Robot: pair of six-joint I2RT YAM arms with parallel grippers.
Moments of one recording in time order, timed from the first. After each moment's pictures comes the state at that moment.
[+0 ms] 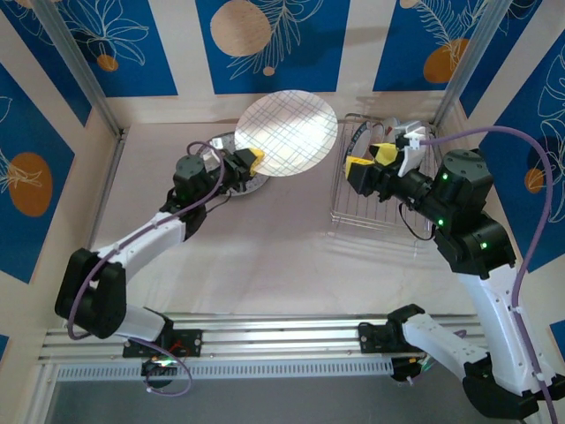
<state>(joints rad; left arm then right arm) -0.43 1.41 0.89 0.54 0.46 -1.58 0.37 0.89 1.38 -0.63 -0.31 0.17</state>
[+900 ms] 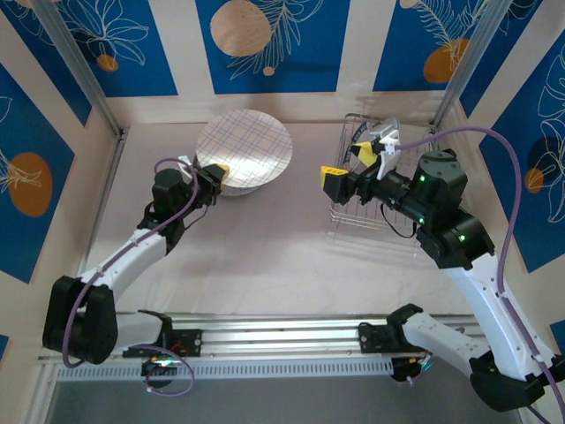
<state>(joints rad) -0.27 1.25 0.71 0.36 0.32 -1.40 0.48 0.91 1.28 -0.48 -0.31 0.16</state>
